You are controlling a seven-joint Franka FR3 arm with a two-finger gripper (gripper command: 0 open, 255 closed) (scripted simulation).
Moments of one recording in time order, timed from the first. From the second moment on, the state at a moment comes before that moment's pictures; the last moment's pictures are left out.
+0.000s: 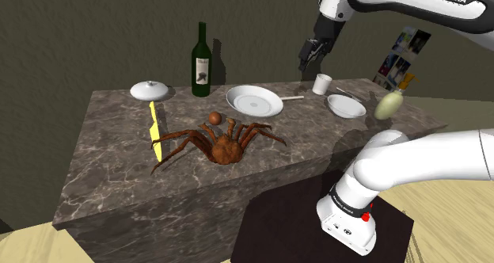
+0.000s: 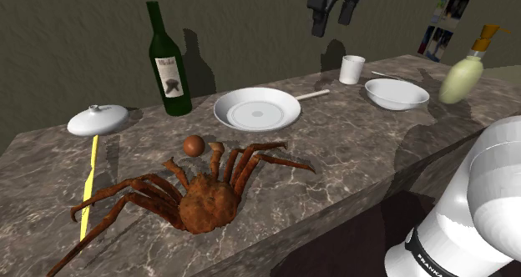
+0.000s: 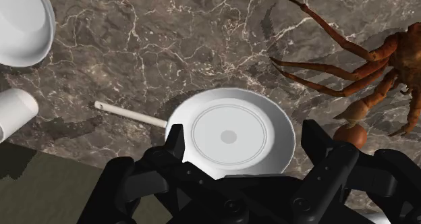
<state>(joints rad) -0.02 -0.80 0.01 -2.29 -0.09 1.63 0.03</state>
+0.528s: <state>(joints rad) 0.00 -0.66 0.08 -2.31 -0.05 1.75 0.12</state>
